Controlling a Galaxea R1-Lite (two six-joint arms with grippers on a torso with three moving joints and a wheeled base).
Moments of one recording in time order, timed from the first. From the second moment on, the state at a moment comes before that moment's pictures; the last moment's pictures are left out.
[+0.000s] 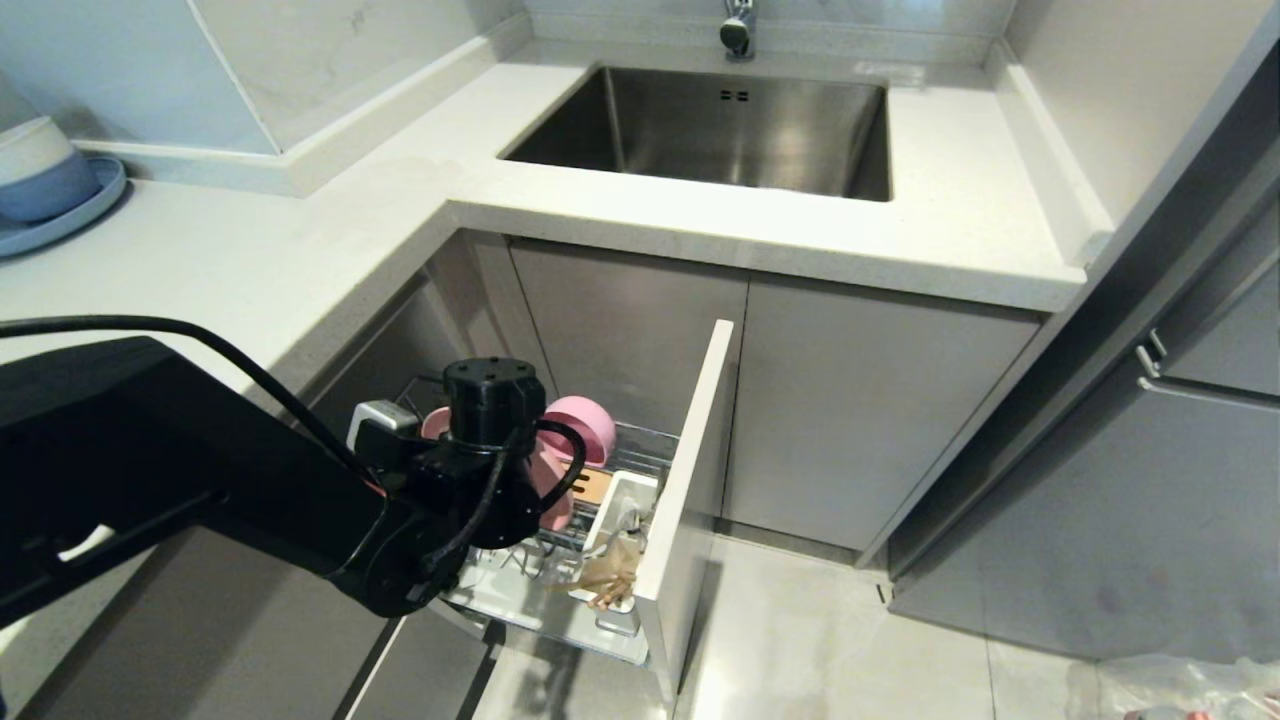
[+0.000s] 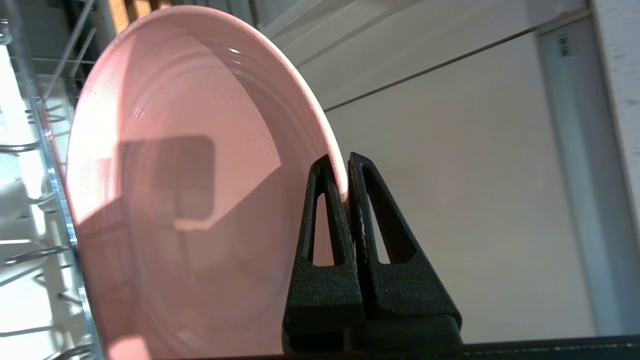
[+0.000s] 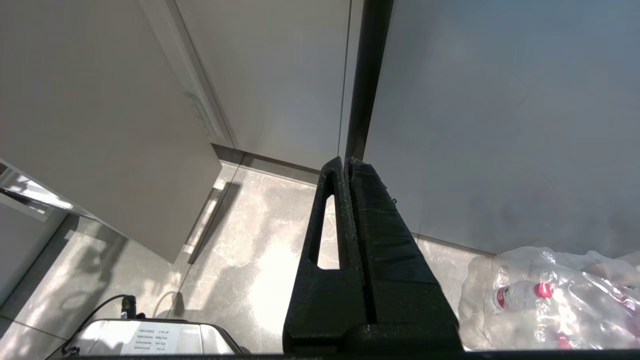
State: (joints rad) left arm -0.53 2.00 -0.87 -0.92 0.94 -1.25; right arm 0.00 0.00 0.00 0.02 0.02 -0.02
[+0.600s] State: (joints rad) left arm -0.52 2.06 -0.88 -0.91 0.94 -1.25; right arm 0.00 0.00 0.00 0.02 0.02 -0.02
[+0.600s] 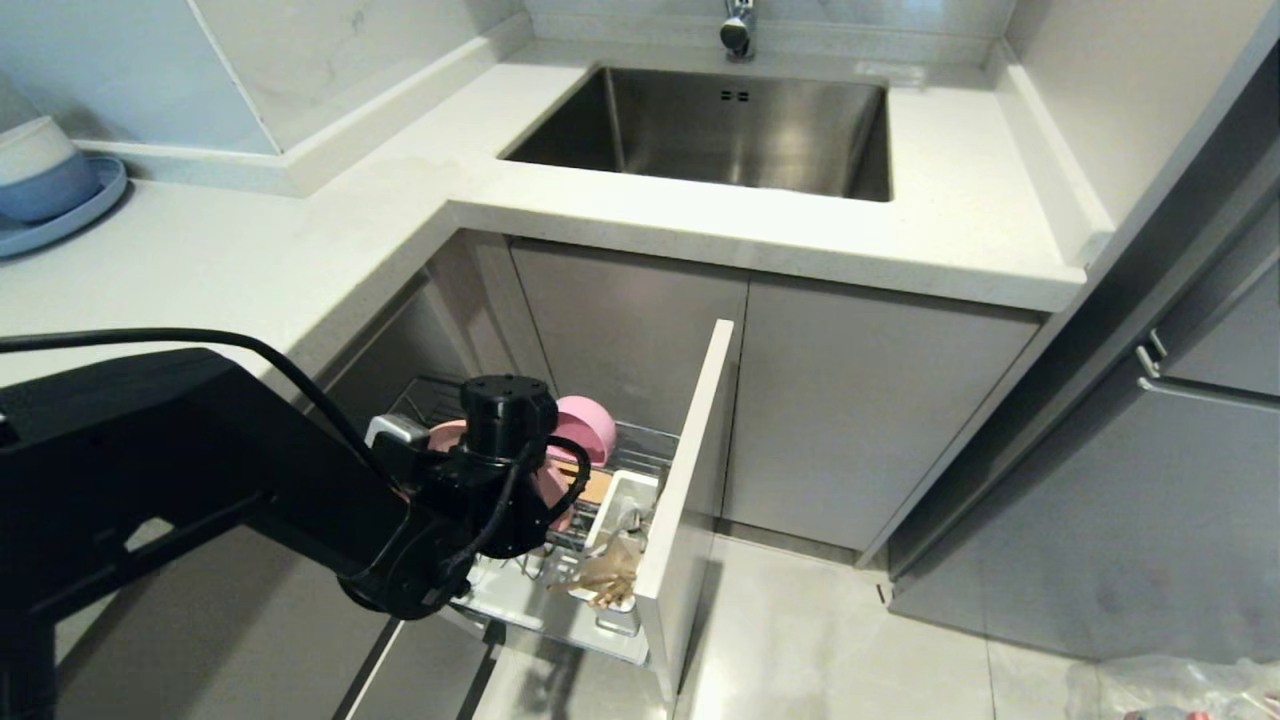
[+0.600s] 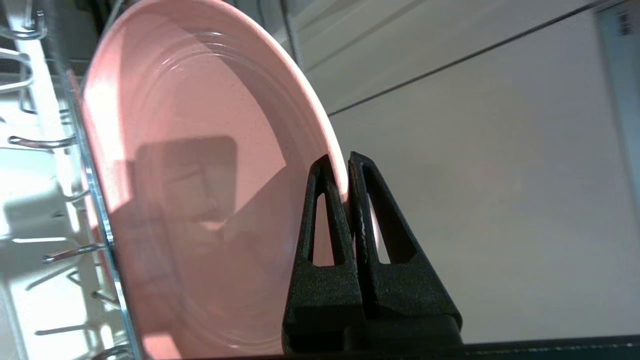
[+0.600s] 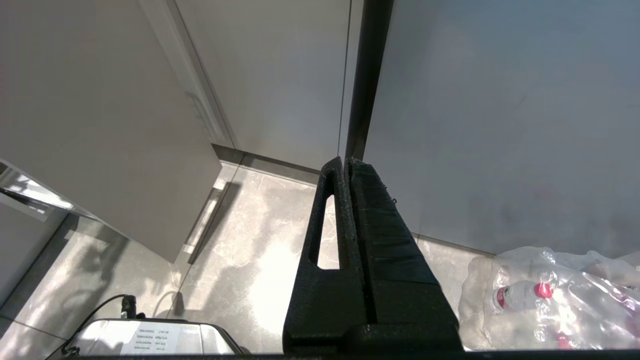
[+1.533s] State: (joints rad) left arm -0.52 2.09 -0.88 -0.88 0.93 -1.26; right arm 0.00 0.00 0.00 0.02 0.02 -0.02
